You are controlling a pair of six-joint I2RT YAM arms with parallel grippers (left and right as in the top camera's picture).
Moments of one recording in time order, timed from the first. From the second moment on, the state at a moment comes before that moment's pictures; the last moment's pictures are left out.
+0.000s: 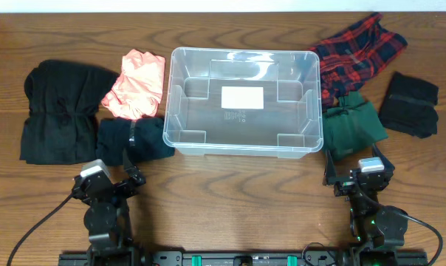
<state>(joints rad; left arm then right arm) 0.10 0.05 0.08 -0.27 -0.19 -0.20 -0.02 0.01 0.01 -0.06 -0.11 -0.12</state>
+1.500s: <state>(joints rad) 1.10 1.66 1.23 -0.66 0.46 -0.38 -0.02 0.01 0.01 -0.06 -0.11 -0.12</state>
